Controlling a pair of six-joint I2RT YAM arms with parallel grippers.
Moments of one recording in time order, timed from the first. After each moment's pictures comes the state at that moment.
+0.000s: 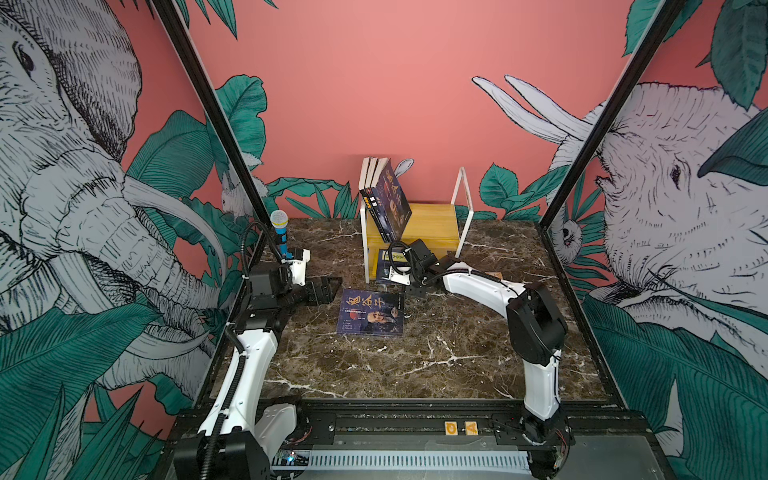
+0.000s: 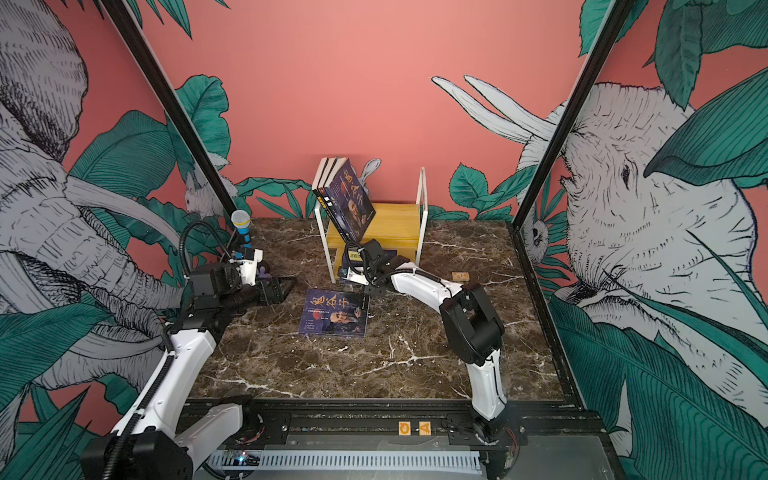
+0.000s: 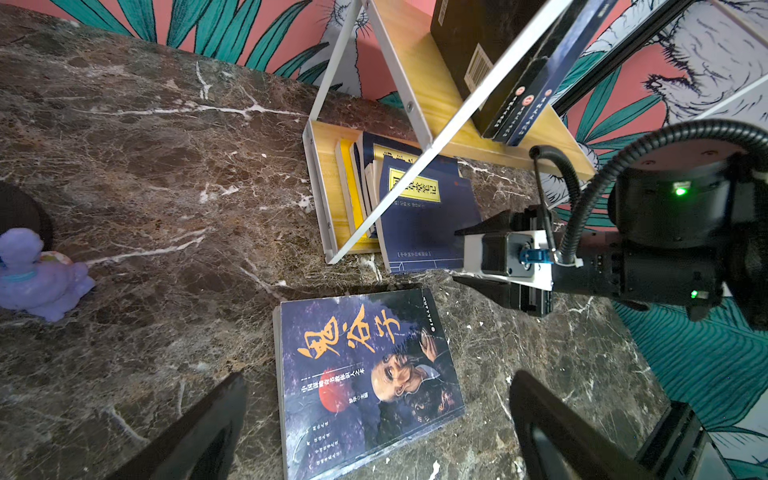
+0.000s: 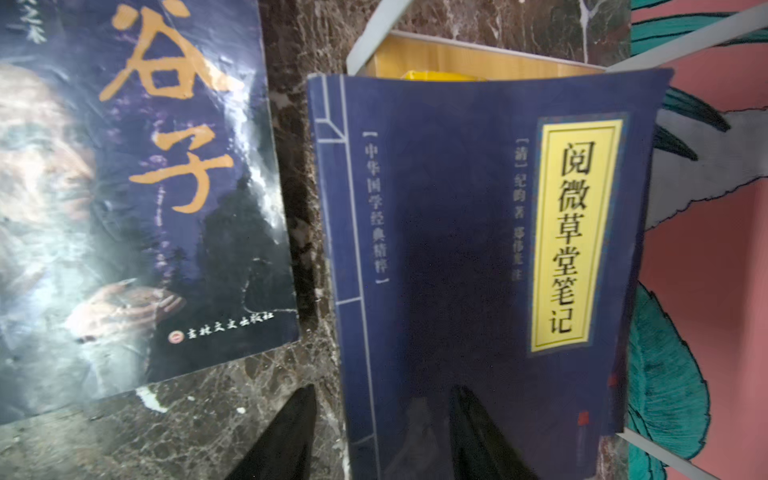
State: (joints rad) left arm 0.06 1.00 0.77 -0.34 0.65 -0.16; right arm 0.70 1.99 1.55 -0.51 0.07 -0.84
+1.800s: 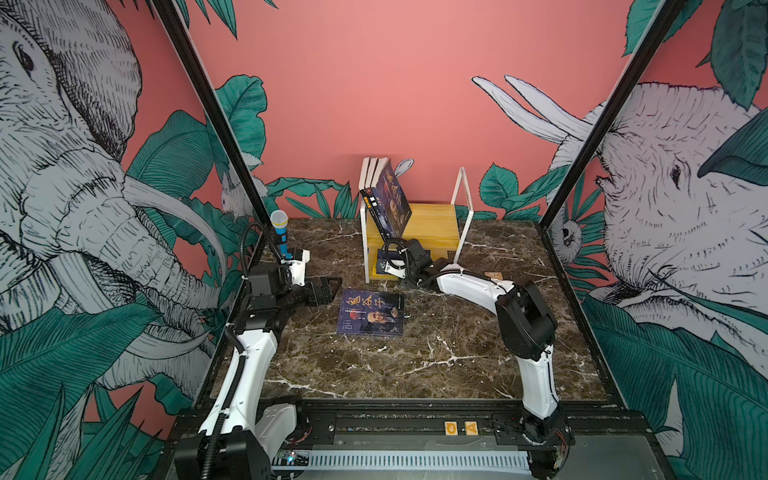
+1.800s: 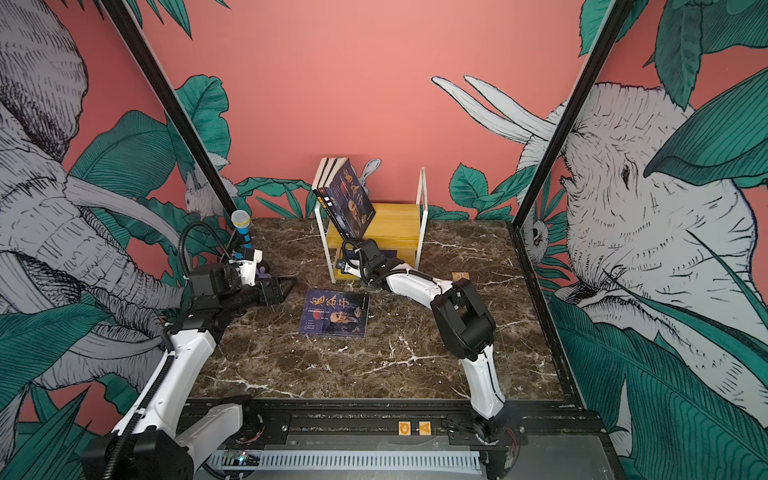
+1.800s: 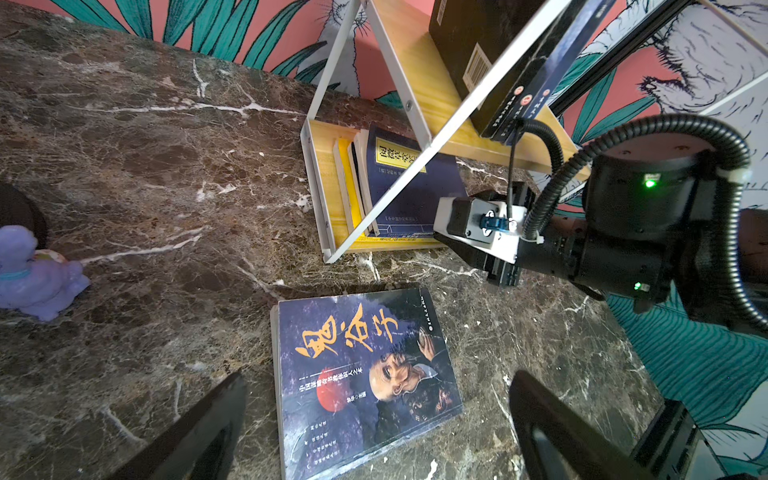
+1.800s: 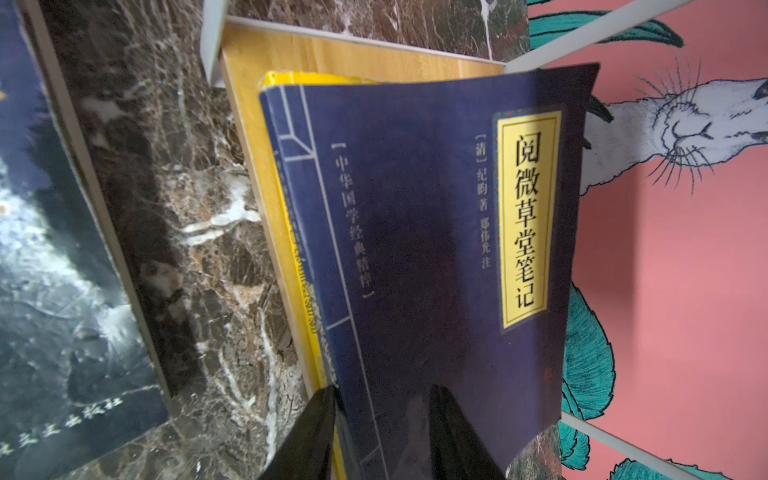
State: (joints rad) left arm 0.07 1.00 0.76 -0.34 0.66 -0.16; right arm 0.71 2.06 1.57 -0.33 0.24 -0.82
